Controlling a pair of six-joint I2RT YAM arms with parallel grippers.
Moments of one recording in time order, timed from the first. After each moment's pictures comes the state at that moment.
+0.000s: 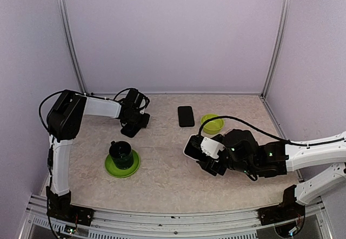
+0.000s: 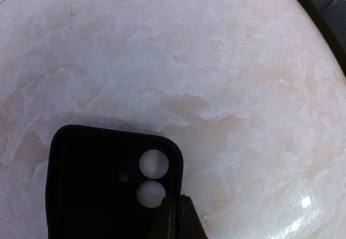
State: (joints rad) left arm -0.48 2.19 1.49 -0.18 -0.08 -0.10; right arm 1.18 1.21 0.69 -0.06 0.41 -0.28
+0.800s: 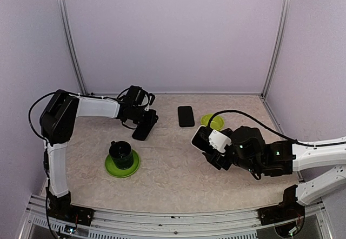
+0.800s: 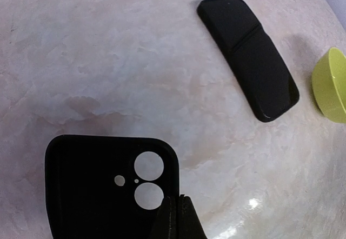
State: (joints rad) left arm -0.53 2.09 1.44 -0.15 0.13 -0.26; right arm 1.16 1.14 0.68 -0.06 0.51 -0.26
